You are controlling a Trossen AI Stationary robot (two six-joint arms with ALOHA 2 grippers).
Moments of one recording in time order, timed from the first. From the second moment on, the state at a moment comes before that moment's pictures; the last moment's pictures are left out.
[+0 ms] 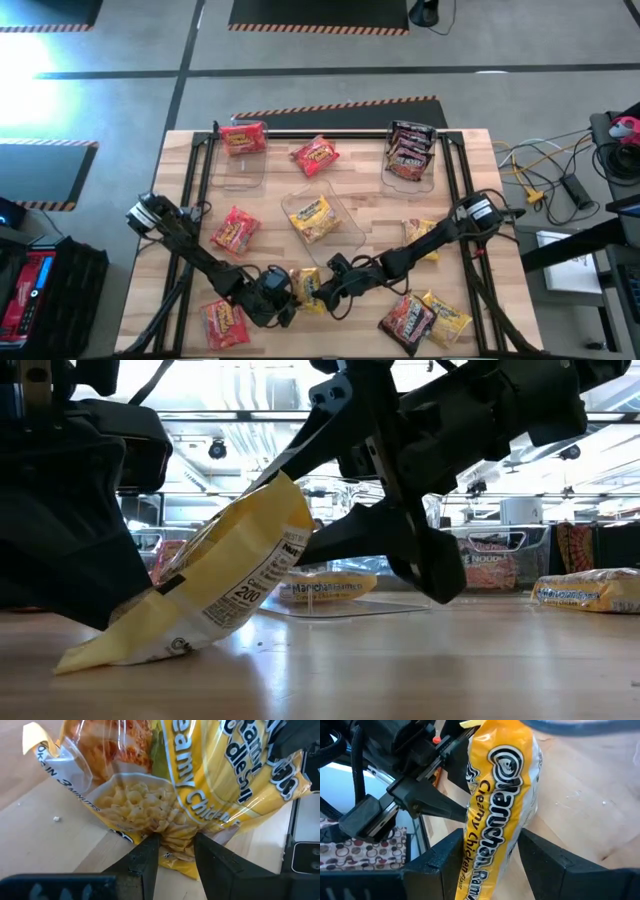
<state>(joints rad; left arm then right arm) -0.70 1.84 0.83 0.13 -0.43 -1.38 0.42 2.02 1.07 0.42 0.18 1.26</state>
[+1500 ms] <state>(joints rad) -0.69 1.73 0.84 0.19 -0.50 -1.30 0.42 1.88 1.07 0.18 0.08 1.13</state>
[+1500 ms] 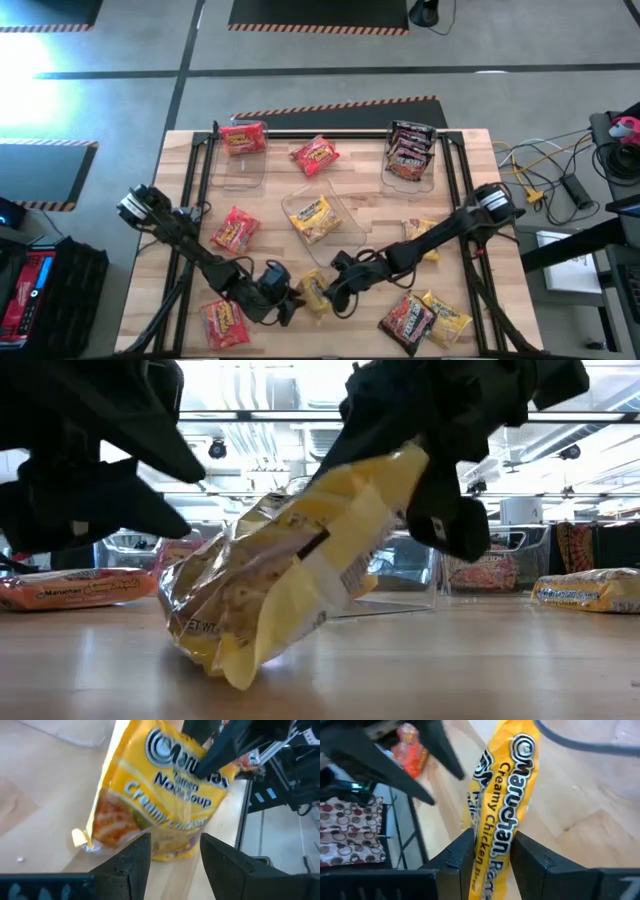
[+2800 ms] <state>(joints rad) -0.71 1.85 0.84 0.17 -0.43 -1.41 0.41 1.91 1.07 0.16 -0.06 1.19</state>
